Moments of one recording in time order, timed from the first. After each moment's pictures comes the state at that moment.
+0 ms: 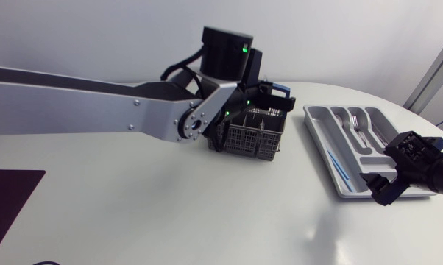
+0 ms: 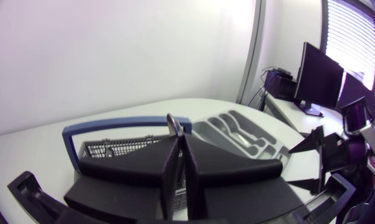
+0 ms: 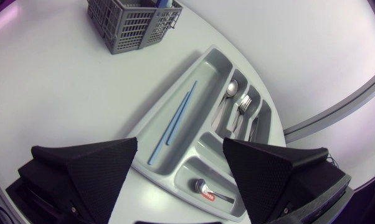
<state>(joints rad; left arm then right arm) -0.81 1.86 1.34 0.25 -0.14 -0.16 -0.31 1.07 0.55 -0.28 -0.24 -0.92</state>
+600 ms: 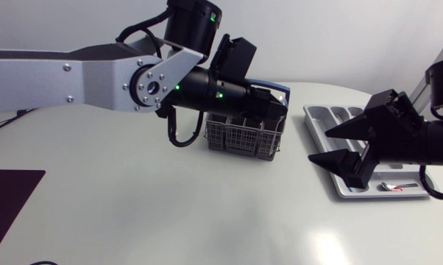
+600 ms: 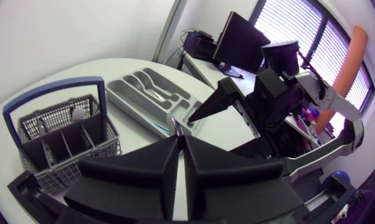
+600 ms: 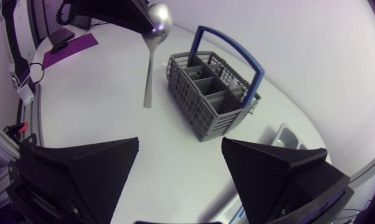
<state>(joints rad) -0.72 1.72 1.35 -0.13 0.56 -0.12 0.05 1.05 0.78 -0.54 -0.53 -0.63</state>
